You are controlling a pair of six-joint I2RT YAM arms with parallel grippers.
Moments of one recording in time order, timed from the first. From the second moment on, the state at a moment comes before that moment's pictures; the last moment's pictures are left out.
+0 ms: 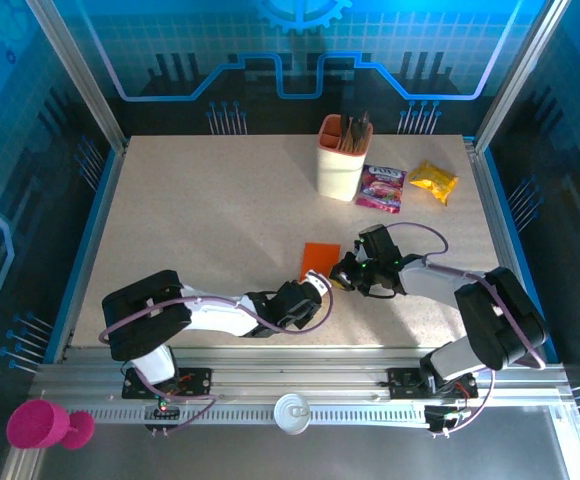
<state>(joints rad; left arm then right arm) -1.10 1.68 0.71 0.10 -0.42 -0.16 0.46 1.47 0.61 -0.09 -0.48 1.06</state>
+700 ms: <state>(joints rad) -1.10 1.71 0.72 0.13 -0.43 -0.16 0.47 1.41 0.59 -0.12 -0.46 1.07</state>
